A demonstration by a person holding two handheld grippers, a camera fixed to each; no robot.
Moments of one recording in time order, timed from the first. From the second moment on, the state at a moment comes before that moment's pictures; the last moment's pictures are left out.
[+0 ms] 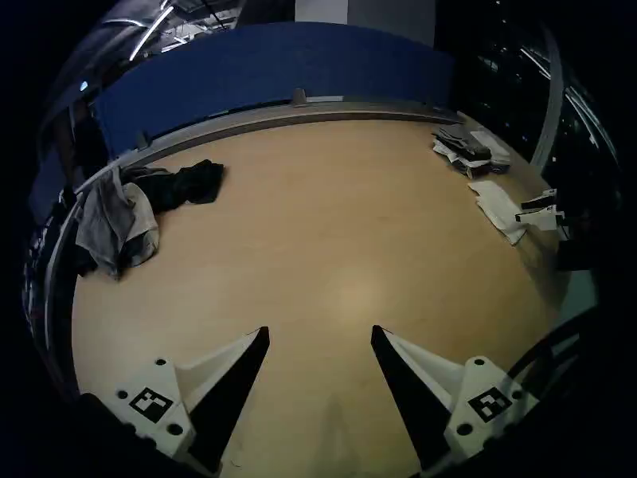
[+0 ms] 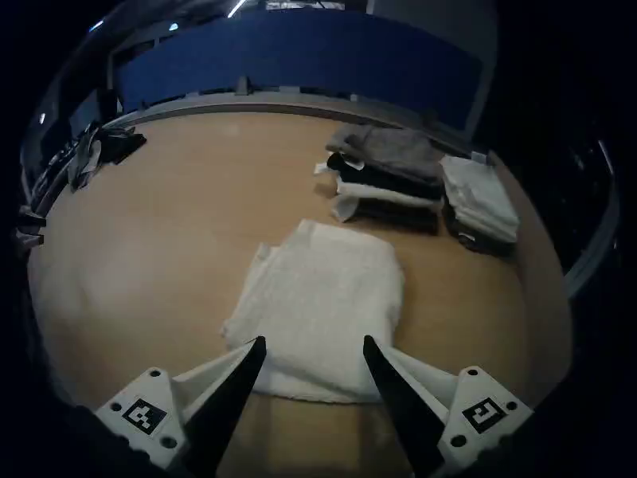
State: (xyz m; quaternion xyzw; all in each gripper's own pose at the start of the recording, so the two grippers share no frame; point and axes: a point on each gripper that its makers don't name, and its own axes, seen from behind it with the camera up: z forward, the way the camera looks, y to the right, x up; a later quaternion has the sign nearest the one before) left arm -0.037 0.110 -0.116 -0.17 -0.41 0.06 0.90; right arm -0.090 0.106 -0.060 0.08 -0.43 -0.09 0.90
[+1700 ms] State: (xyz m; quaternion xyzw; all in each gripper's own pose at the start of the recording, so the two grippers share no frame) left arm -0.037 0.107 -0.118 -0.16 -0.40 0.07 0.90; right arm -0.091 0.101 -0.040 0.10 -0.40 -0.07 0.91
